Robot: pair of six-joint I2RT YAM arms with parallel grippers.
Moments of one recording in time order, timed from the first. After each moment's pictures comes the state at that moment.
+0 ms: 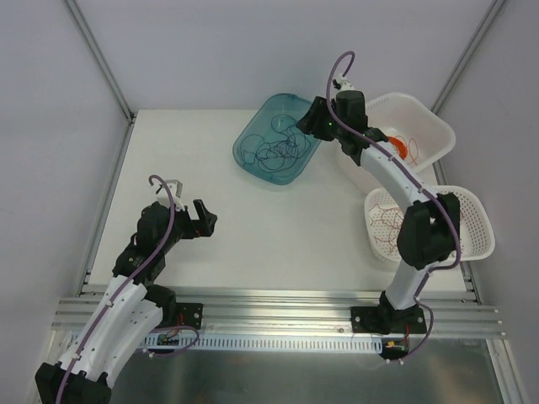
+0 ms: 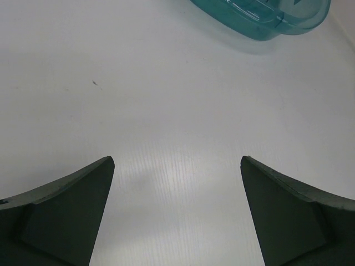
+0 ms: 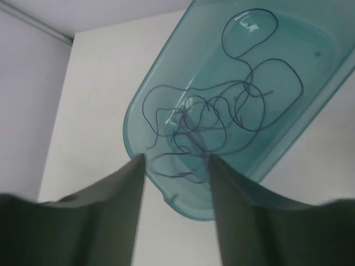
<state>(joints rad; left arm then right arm) -0.29 0.56 0.46 -0.33 0.03 -0.36 0.39 1.75 1.56 -0.22 -0.13 0.54</state>
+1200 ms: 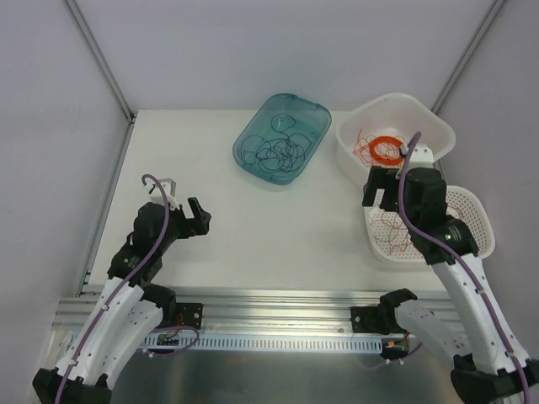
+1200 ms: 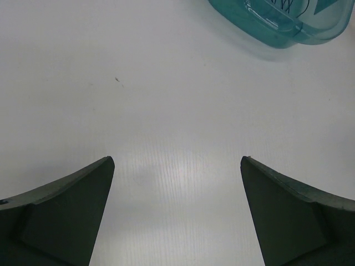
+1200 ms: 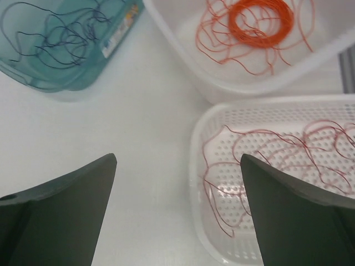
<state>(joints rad) -0.29 0.55 0.50 -0.42 -0.05 -0.38 0.34 0.89 1.08 -0.65 0.20 0.20</state>
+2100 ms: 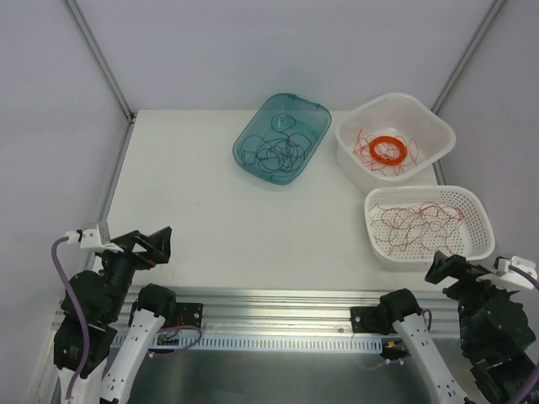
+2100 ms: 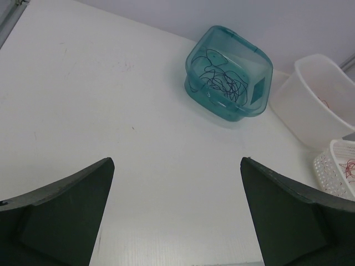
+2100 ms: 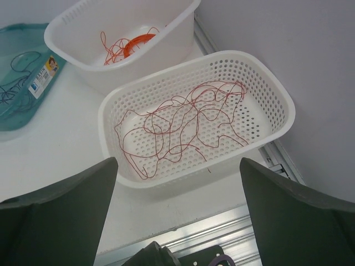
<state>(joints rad) -0.29 0.04 0.81 -0.84 -0.18 -0.40 0.34 0.08 1.06 -1.21 0.62 0.23</state>
